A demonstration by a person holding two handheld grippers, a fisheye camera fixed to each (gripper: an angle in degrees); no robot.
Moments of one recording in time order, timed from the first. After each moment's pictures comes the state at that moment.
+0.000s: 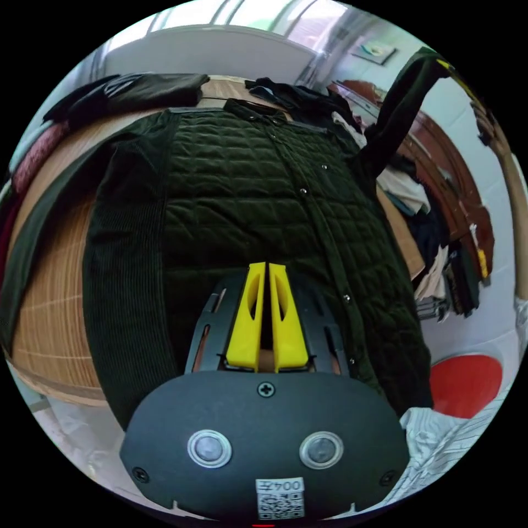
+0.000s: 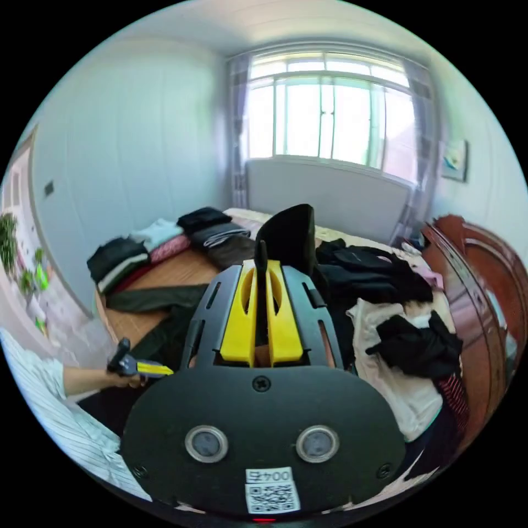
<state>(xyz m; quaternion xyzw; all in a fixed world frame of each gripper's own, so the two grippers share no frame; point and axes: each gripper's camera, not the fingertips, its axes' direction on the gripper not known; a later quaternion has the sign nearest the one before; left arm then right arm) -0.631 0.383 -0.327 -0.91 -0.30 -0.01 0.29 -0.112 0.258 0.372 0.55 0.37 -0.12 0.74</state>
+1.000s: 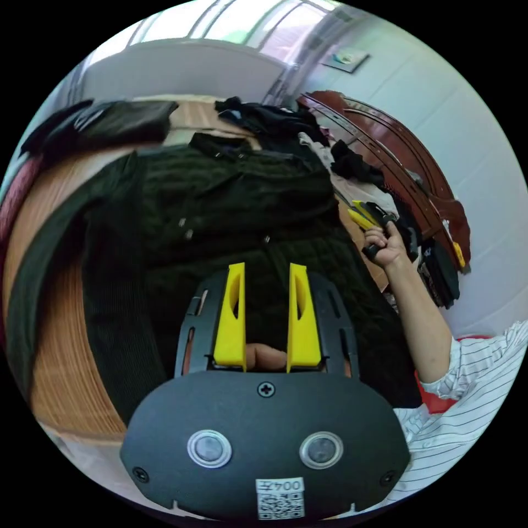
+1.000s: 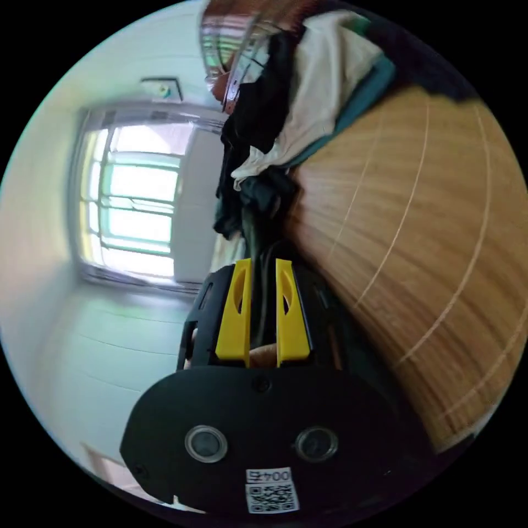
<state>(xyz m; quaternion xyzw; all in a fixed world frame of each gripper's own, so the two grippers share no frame) -0.655 0.433 -0.364 -0.91 -0.25 -0.05 0.34 0.336 0.388 0.490 0.71 -0.12 0.31 0.62</state>
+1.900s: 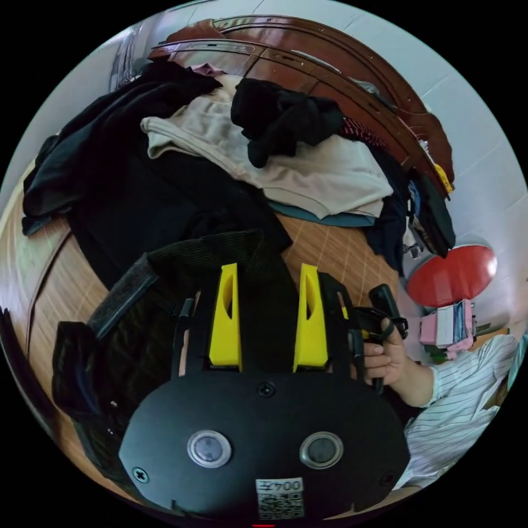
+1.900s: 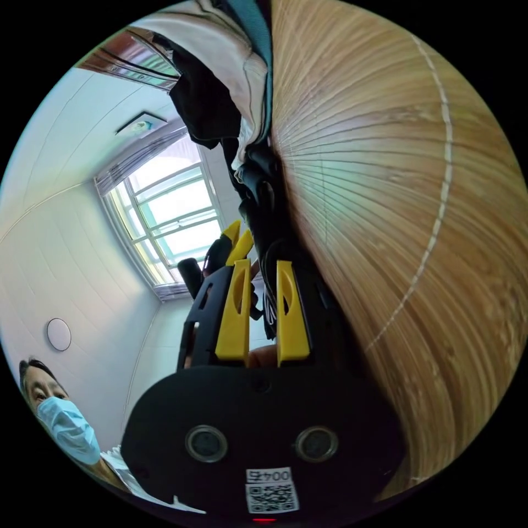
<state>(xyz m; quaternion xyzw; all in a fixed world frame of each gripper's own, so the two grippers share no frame) -0.669 0.914 -0.417 -0.98 0.05 -0.08 0.19 0.524 0.481 0.435 0.67 -0.38 0.22 0.59</state>
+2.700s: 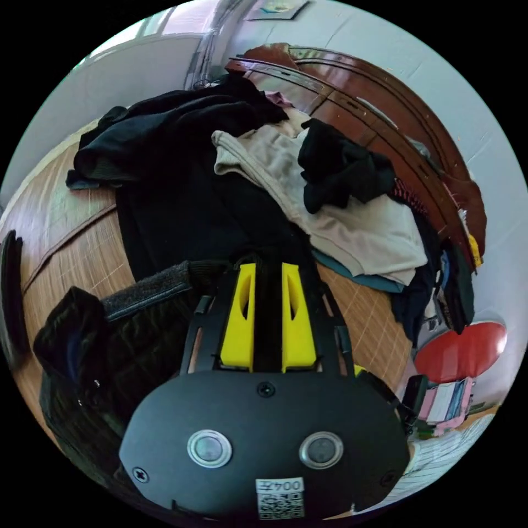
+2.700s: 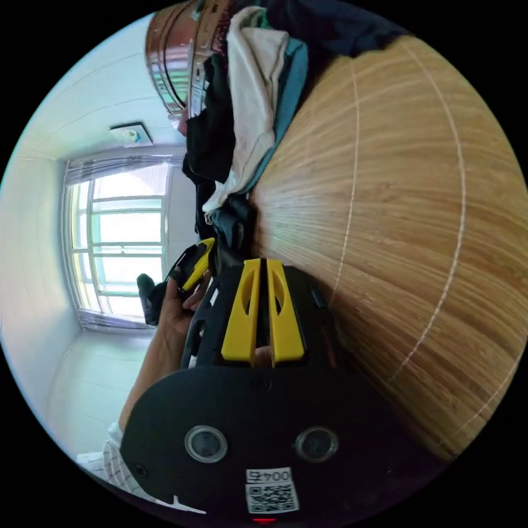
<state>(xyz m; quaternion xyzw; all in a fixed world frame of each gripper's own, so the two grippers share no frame) -0.641 0.938 -0.374 -0.96 -0.10 -0.05 0.27 0.504 0.441 0.455 0.73 -0.17 0.37 0.54</state>
